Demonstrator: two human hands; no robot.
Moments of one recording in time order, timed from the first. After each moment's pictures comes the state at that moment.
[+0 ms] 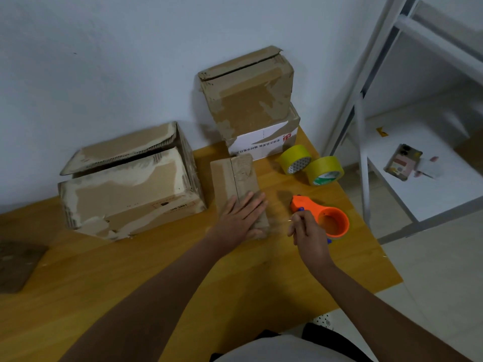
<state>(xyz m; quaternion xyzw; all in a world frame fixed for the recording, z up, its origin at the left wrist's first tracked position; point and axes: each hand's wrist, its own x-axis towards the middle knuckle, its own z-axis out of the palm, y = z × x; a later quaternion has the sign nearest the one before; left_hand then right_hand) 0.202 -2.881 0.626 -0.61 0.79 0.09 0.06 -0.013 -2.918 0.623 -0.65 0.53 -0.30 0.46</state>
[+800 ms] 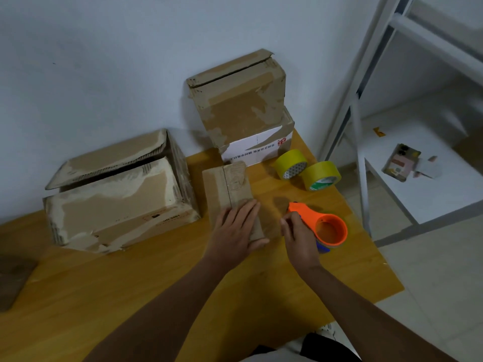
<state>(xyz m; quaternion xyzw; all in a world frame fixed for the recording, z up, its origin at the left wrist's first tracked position) 0.184 -2.881 0.617 -0.66 0.75 -0.06 -0.07 0.001 -2.936 0.605 -0.70 0.52 -0.28 0.40</state>
